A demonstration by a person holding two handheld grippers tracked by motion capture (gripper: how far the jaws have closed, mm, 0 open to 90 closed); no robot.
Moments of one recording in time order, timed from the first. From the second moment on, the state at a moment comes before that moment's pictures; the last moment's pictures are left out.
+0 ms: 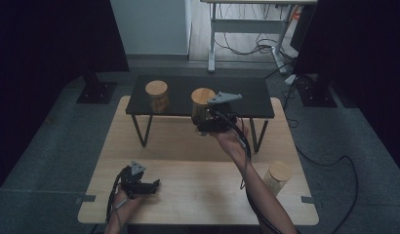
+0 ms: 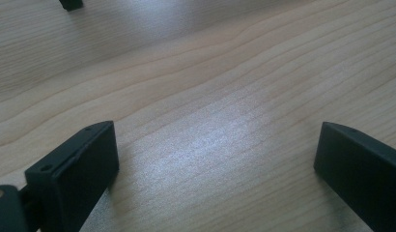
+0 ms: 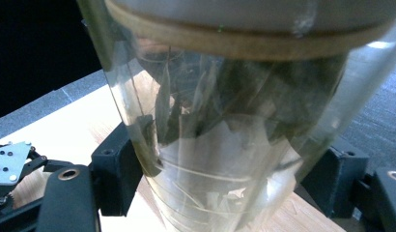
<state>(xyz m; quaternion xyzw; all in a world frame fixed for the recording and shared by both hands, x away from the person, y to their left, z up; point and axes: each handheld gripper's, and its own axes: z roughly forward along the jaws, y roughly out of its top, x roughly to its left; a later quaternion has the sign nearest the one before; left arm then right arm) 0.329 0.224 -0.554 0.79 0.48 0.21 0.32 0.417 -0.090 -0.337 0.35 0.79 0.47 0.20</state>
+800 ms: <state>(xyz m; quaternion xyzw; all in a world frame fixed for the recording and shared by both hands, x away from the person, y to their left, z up) 0.330 0.224 -0.553 0.79 0.47 0.20 0.32 0.422 -0.091 -0.311 0.34 0.79 0.47 0.20</state>
